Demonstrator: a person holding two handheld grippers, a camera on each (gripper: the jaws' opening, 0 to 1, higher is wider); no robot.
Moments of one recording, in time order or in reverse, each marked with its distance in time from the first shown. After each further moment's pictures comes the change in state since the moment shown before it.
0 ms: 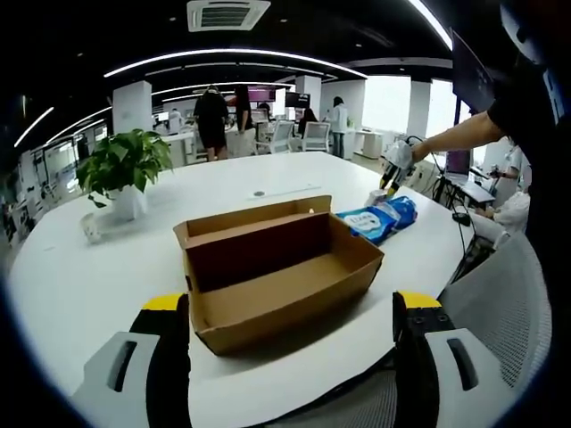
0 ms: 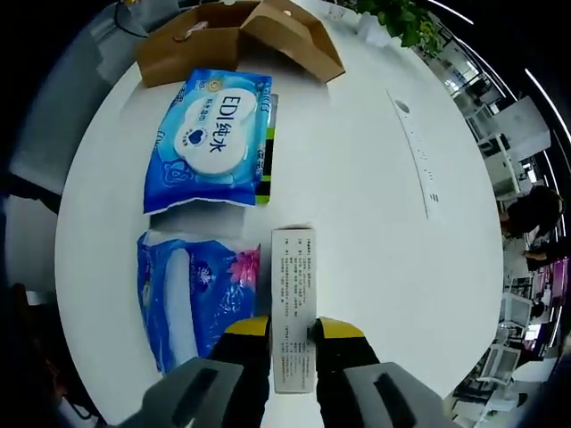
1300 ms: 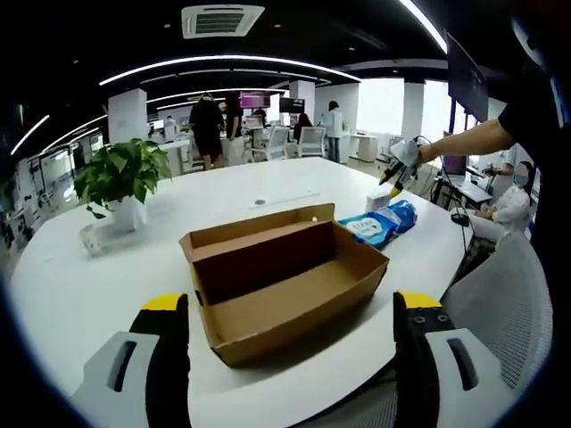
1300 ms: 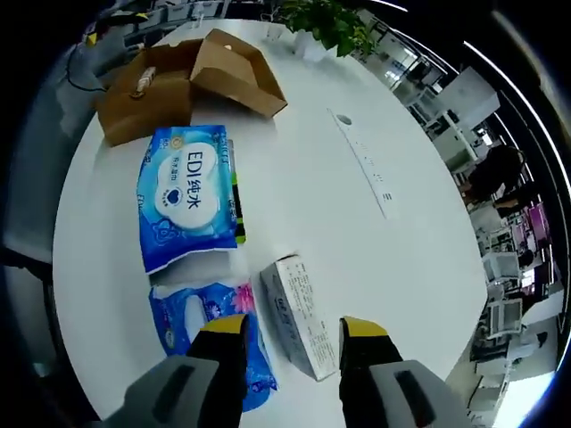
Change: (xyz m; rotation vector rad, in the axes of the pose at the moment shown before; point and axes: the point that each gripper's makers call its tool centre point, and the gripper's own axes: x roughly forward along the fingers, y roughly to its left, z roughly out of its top) left arm 0.000 0.016 0.014 0.027 -0.026 -0.027; right arm -0.033 -0.006 0.015 0.255 -0.118 -0.157
